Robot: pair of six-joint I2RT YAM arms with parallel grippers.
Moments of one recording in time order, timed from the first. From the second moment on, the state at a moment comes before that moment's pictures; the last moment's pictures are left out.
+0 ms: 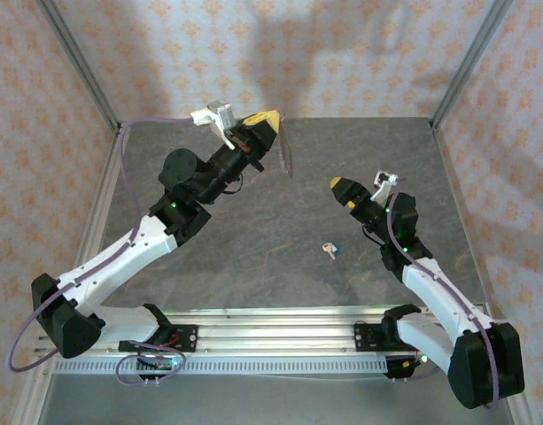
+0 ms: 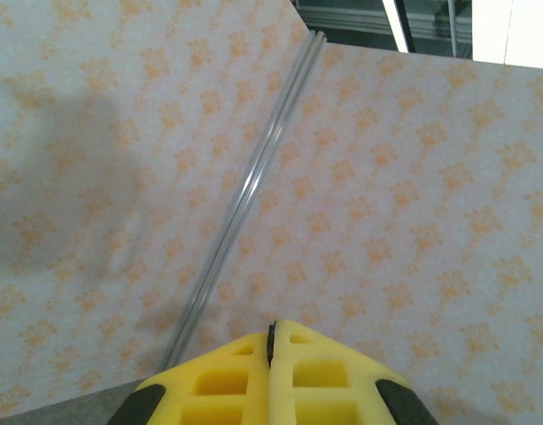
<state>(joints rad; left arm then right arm) -0.69 1.26 1.21 0.44 0.03 -0.49 0.24 0.95 0.49 0.30 -0.36 0.94</state>
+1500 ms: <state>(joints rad) -0.85 1.13 1.28 0.09 0.48 0.08 0.24 0.96 0.48 0.30 -0.35 0.95</state>
